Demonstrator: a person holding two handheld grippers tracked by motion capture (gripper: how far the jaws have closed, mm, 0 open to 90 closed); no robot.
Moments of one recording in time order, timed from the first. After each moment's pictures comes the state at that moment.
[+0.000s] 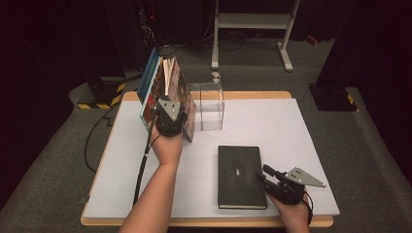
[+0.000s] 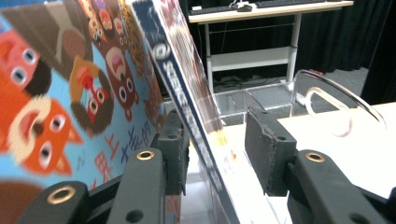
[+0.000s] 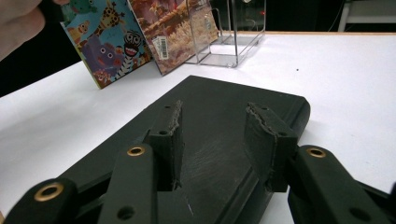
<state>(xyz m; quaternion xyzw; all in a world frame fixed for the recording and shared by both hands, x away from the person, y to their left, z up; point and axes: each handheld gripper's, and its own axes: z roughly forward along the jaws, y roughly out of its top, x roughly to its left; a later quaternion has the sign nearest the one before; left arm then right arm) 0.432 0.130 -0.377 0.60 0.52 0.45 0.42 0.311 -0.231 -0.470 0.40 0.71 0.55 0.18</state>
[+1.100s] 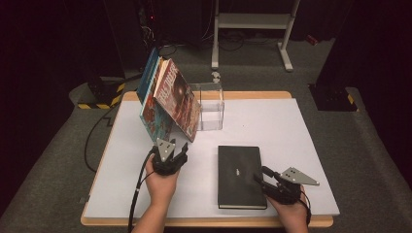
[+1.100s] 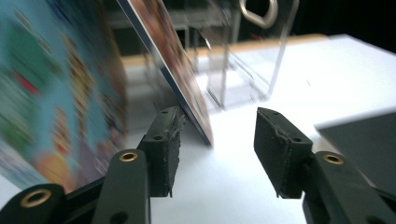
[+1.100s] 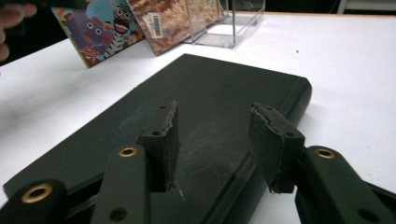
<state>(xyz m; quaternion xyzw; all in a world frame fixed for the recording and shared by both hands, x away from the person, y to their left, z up) 0.356 0.144 -0.455 0.67 0.50 0.32 0.44 0.316 -0.226 -0.479 0.41 0.73 0.51 0.19</state>
